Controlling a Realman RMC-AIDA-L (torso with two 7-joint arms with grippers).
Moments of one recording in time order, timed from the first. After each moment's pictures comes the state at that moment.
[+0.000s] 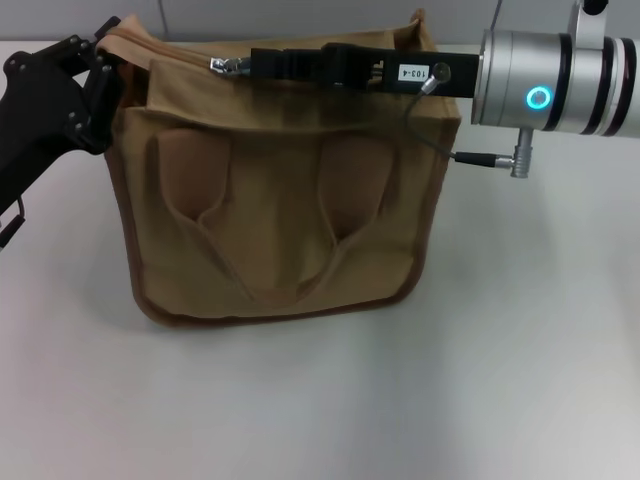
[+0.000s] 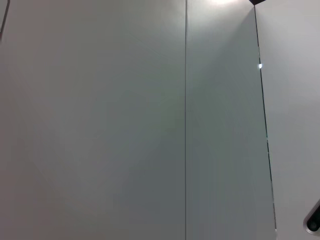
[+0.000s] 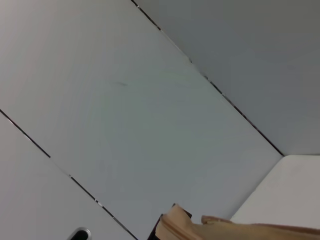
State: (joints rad) left arm -0.41 -2.07 0.58 0.34 1.37 1.73 -0.80; right arm 0.84 2.08 -1.17 -0.48 -1.40 -1.35 1.94
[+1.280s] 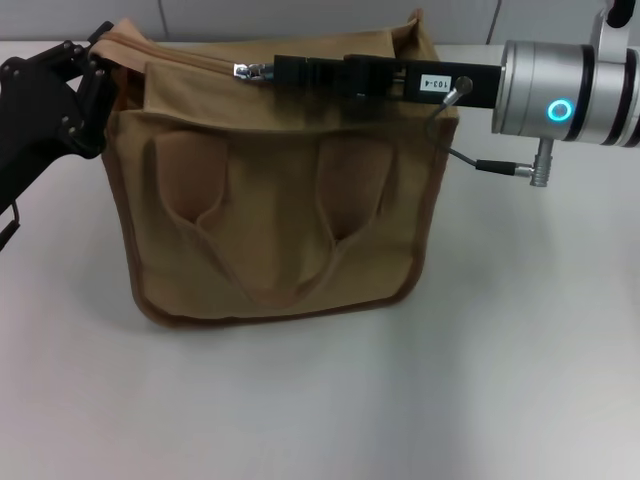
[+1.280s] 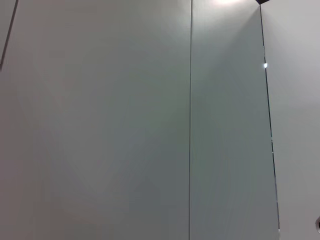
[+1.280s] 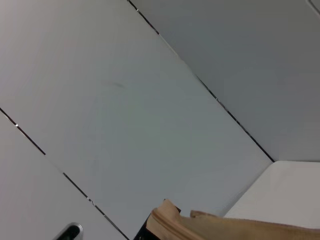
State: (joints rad) left arm -0.40 -2.07 0.58 0.34 1.36 1.73 -0.81; right arm 0.79 2.08 -1.16 -0.51 -1.42 -1.36 1.90
